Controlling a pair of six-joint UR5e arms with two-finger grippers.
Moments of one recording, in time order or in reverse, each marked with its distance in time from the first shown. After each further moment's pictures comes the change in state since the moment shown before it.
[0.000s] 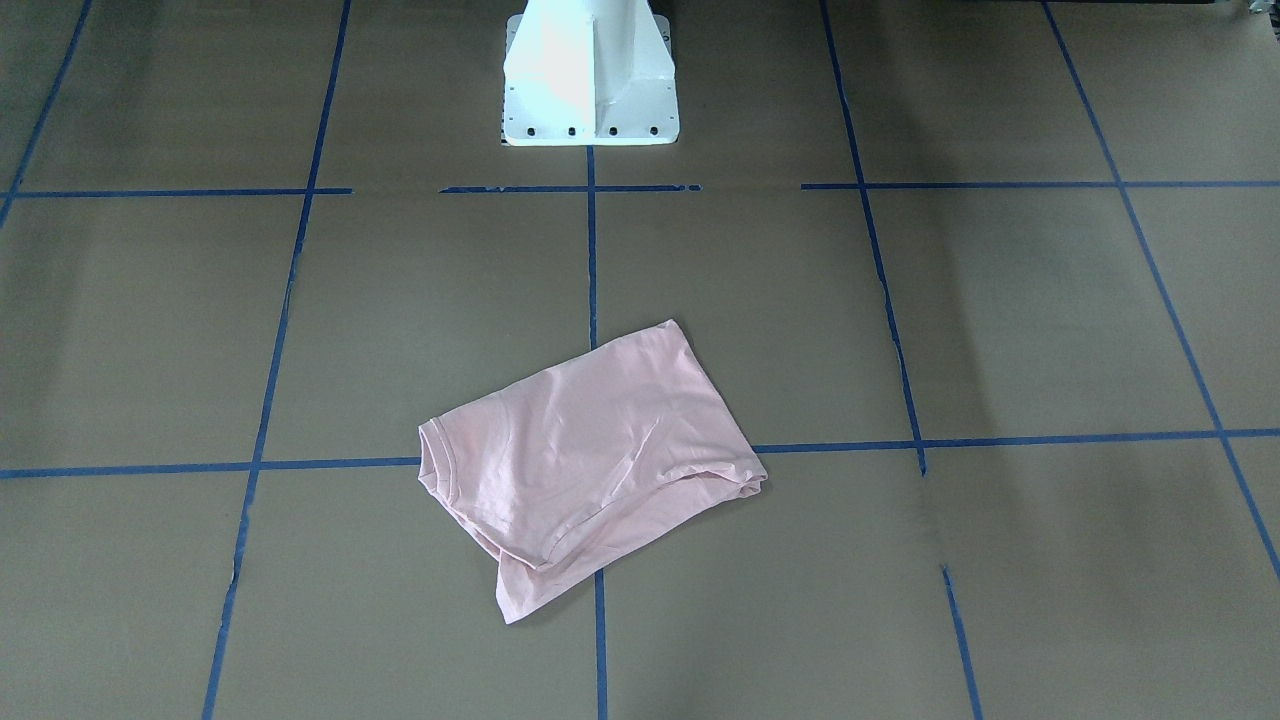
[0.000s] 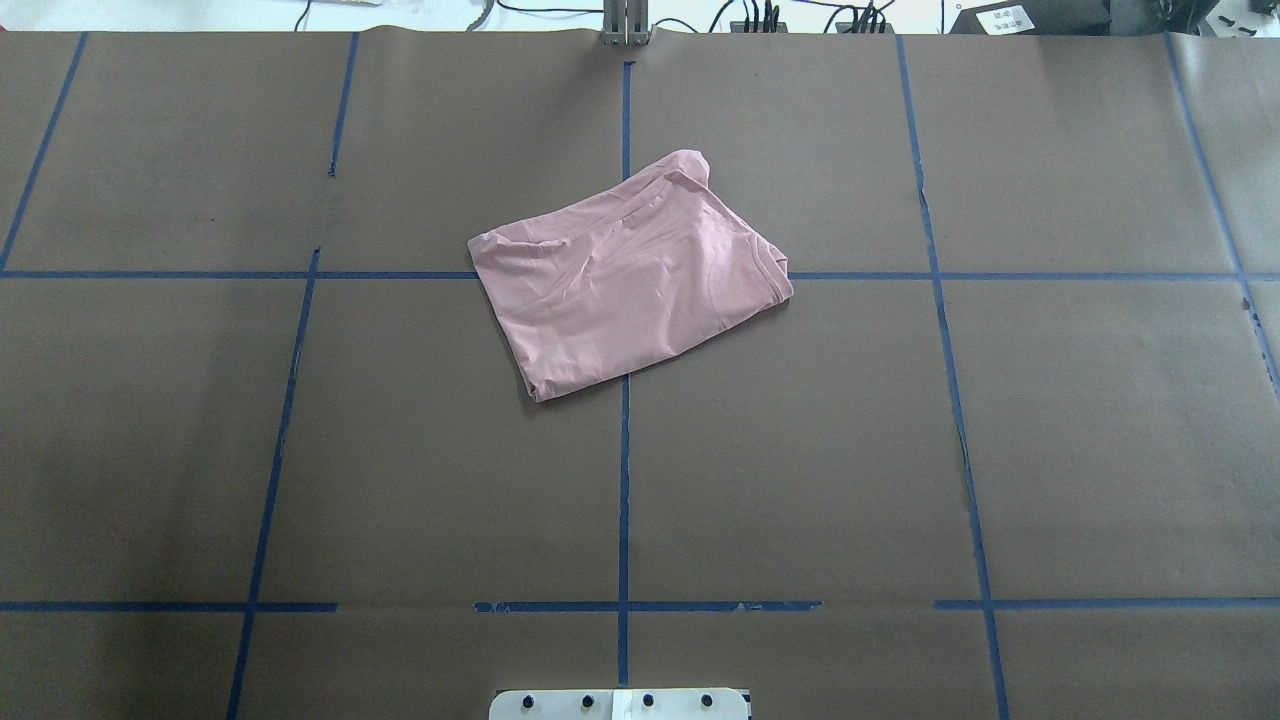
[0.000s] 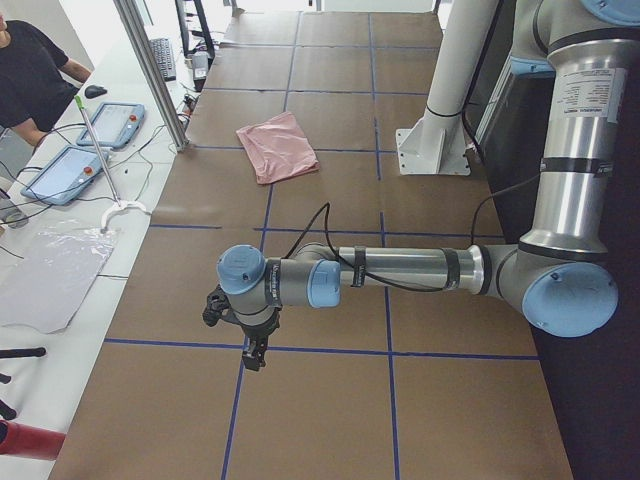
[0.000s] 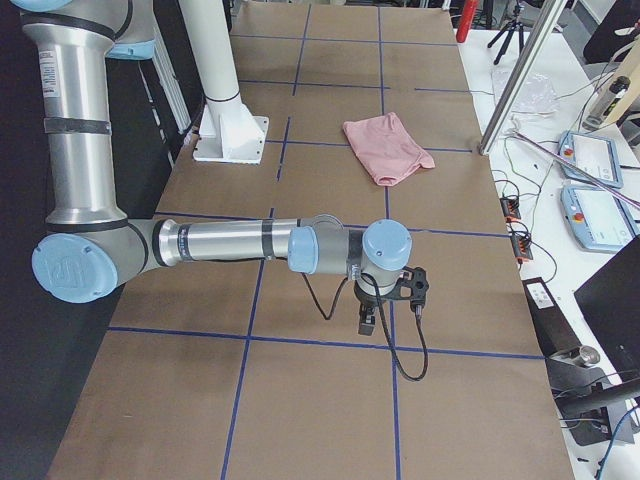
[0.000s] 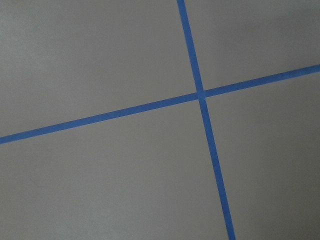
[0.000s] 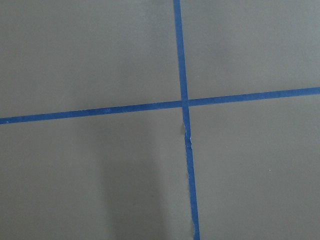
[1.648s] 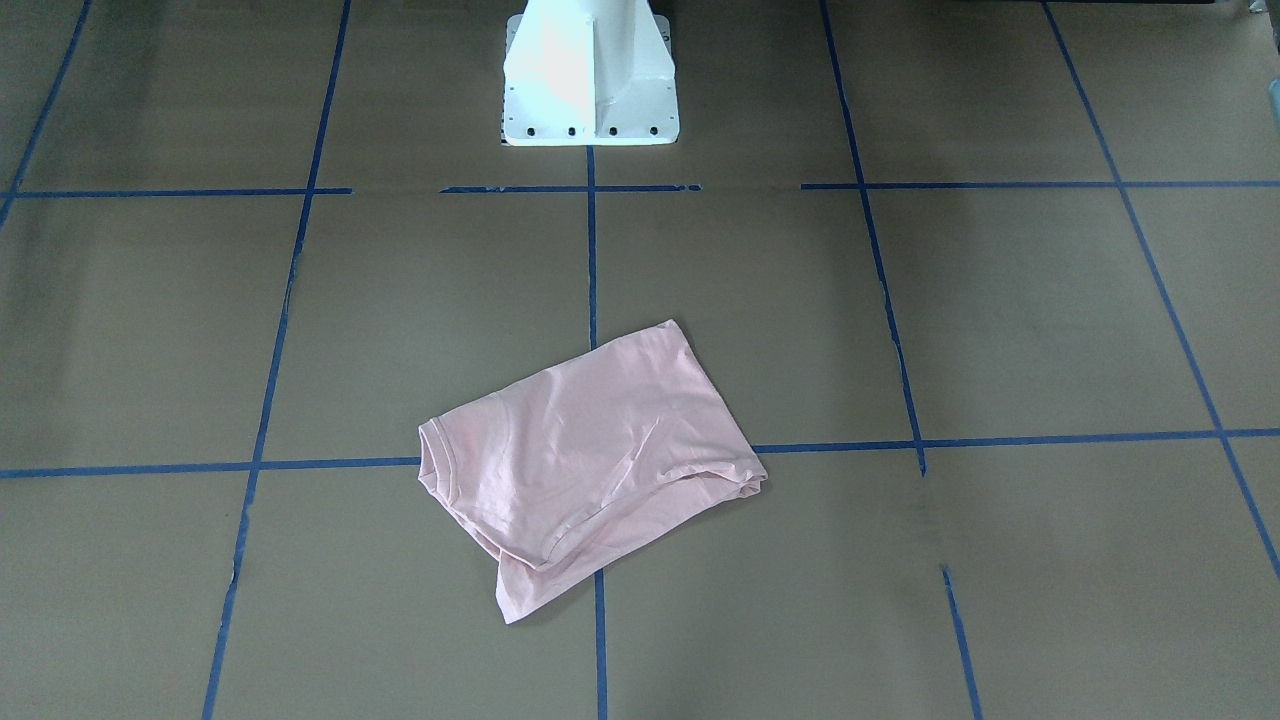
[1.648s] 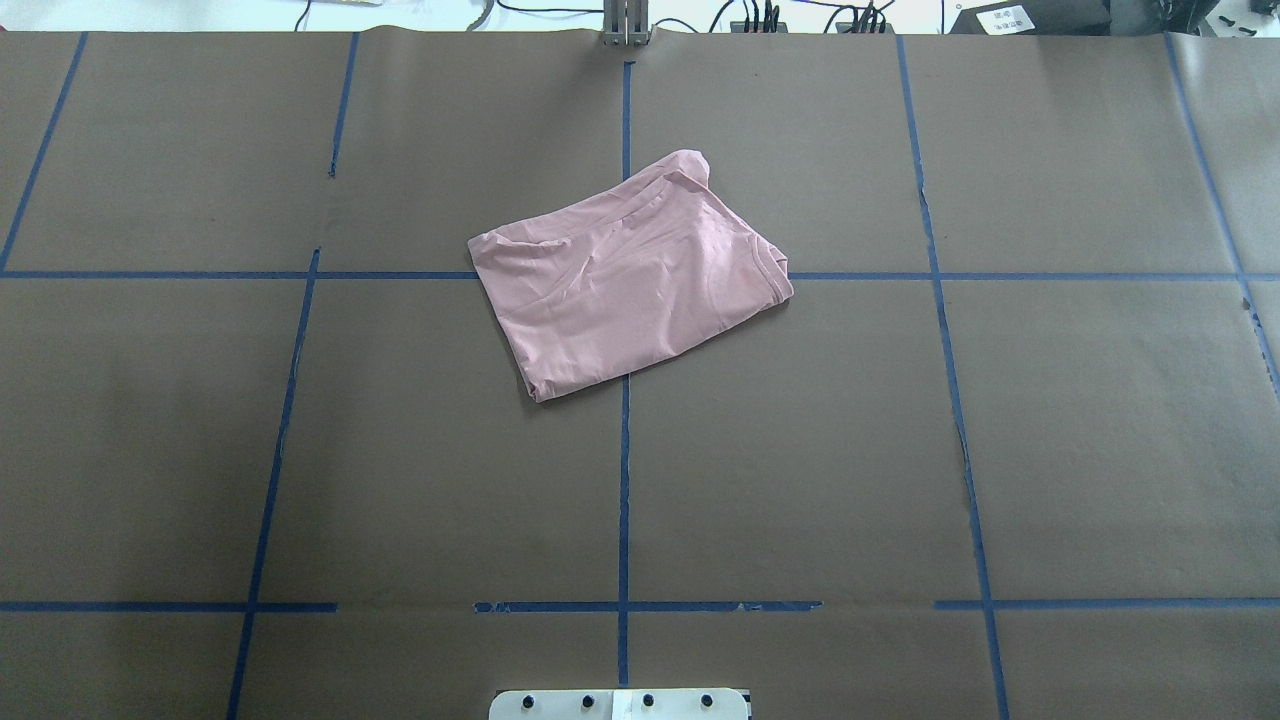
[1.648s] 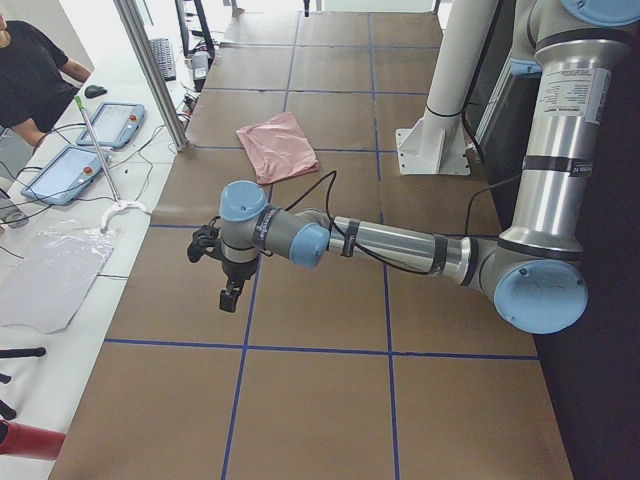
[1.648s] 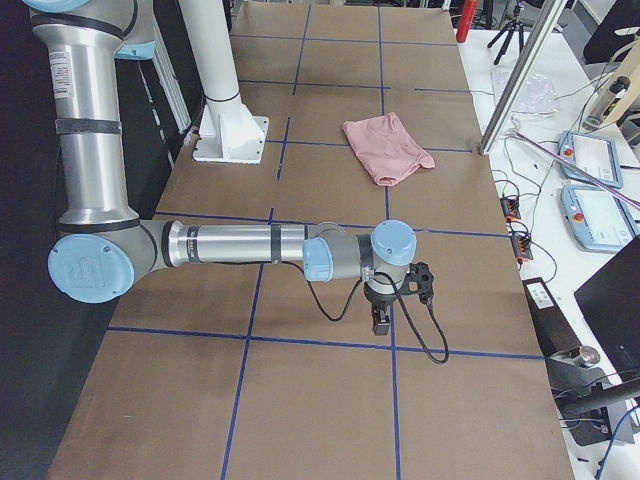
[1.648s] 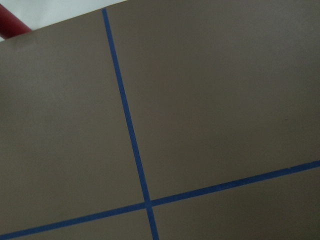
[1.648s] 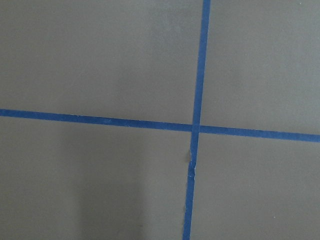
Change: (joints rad) left arm 0.097 -0.042 -0.105 -0.164 0.090 -0.312; right arm -0.091 0.015 -0.080 0.189 -0.064 -0.018
